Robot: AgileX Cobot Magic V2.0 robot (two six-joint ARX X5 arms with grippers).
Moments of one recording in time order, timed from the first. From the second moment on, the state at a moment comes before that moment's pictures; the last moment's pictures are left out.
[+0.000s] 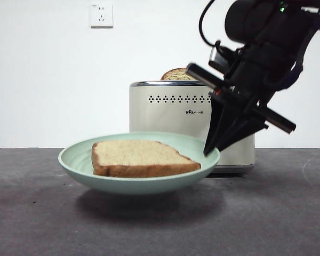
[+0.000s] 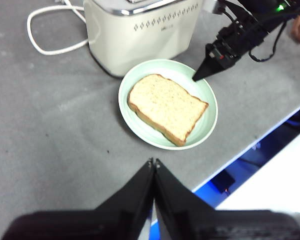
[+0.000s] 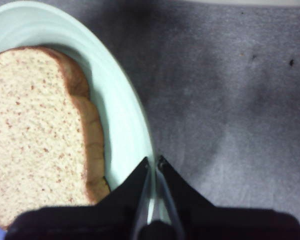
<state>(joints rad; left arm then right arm) -0.37 0.57 1.18 -1.25 0.24 0.05 0.50 1.61 1.02 -0.48 -0.33 0.35</state>
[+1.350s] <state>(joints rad) -0.37 0.57 1.18 -1.33 0.24 0.06 0.50 1.61 1.02 -0.39 -0.29 0.35</state>
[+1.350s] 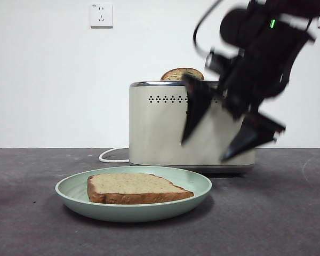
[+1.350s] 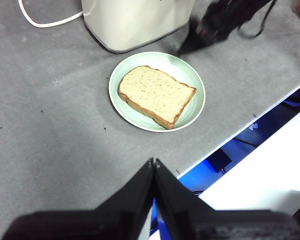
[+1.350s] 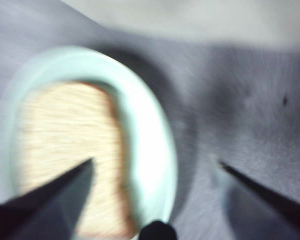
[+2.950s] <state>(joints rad) -0.37 0.57 1.18 -1.32 0.24 0.06 0.70 0.73 1.02 -1.05 -0.28 0.17</state>
